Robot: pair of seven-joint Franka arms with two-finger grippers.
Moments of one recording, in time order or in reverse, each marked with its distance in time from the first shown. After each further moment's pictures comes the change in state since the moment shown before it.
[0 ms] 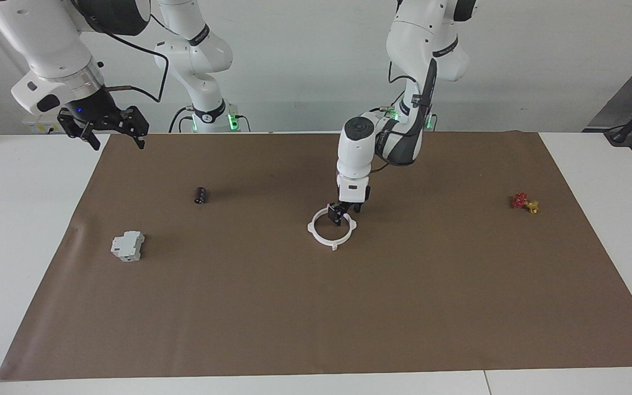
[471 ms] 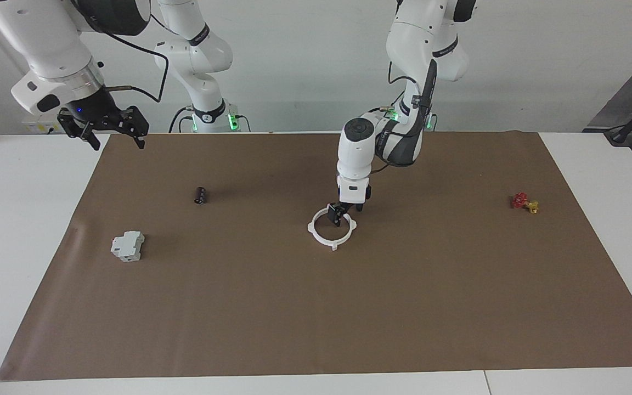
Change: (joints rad) left arm 0.000 0.001 0.004 0.000 0.002 -0.006 0.000; right arm 0.000 0.000 0.000 0.000 0.000 0.000 0.000
